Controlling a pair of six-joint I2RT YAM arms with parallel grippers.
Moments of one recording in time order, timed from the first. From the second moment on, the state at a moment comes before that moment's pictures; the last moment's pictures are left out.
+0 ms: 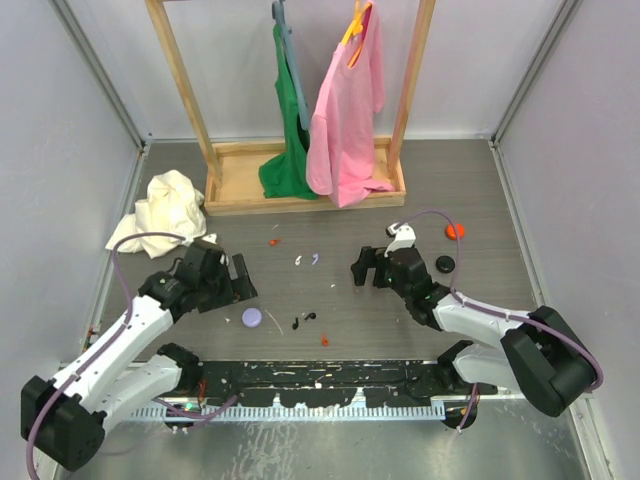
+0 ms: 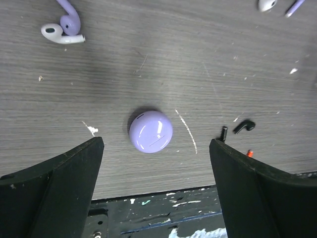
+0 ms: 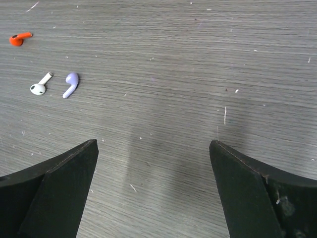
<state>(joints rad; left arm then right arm) -0.46 0.85 0.64 -0.74 -0.01 -0.71 0.58 1.18 0.32 0.36 0.14 0.44</state>
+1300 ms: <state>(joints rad) -0.76 1.36 0.69 -0.65 -0.22 -0.80 0.61 1.23 0.32 0.40 0.17 0.40</state>
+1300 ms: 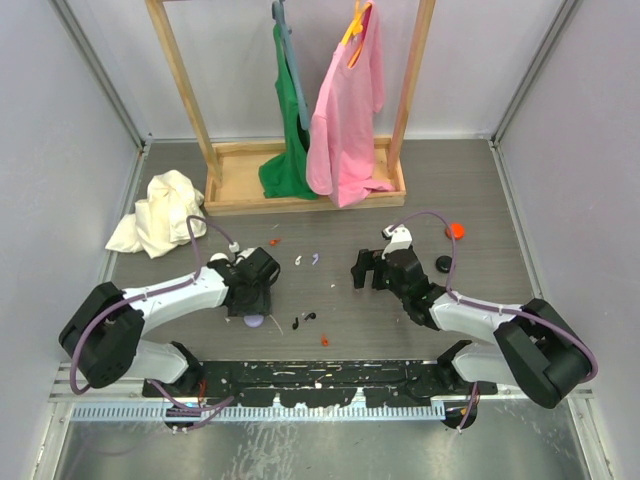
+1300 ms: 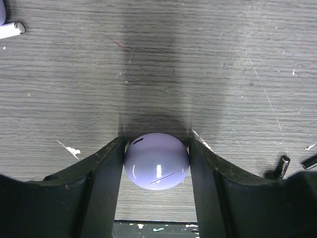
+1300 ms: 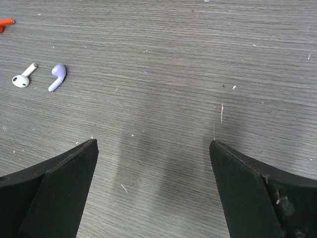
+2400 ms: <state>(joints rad) -0.77 1.26 0.75 -0.44 -0.25 -1.25 0.68 1.15 0.30 0.70 -0.16 0.43</state>
